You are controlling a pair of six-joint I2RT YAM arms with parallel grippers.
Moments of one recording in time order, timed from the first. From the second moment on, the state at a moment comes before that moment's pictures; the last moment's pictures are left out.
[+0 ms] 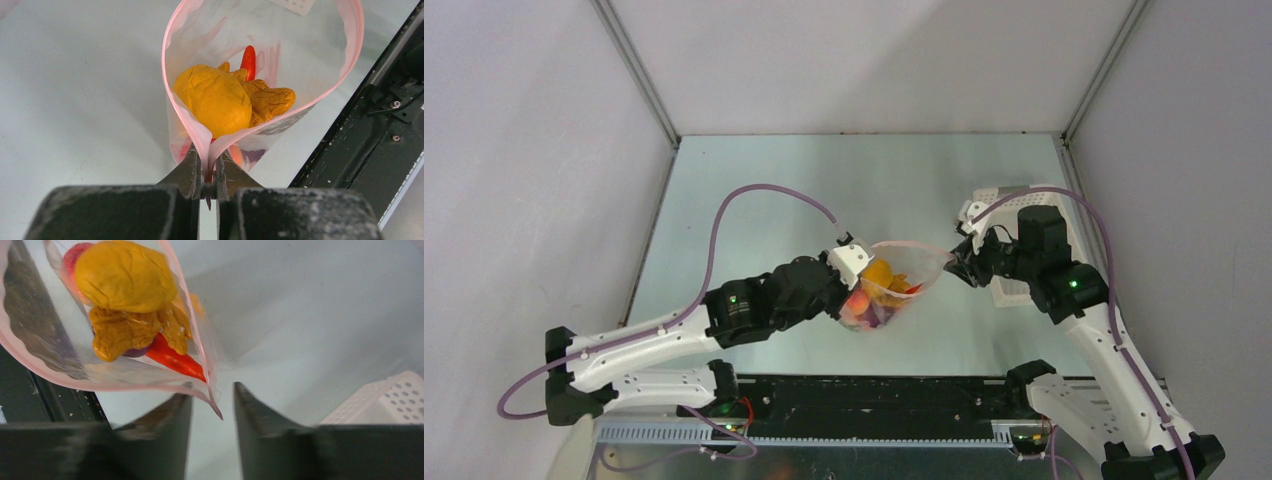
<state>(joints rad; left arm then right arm) -1.20 1.01 0.98 -0.44 -0.31 -0.07 0.33 0.83 0.93 -0.65 -0.60 -0.45</state>
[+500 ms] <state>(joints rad) -1.20 1.02 1.03 -0.45 -0.24 -0.01 0.36 0.74 0.93 -0.53 -1.01 -0.61</state>
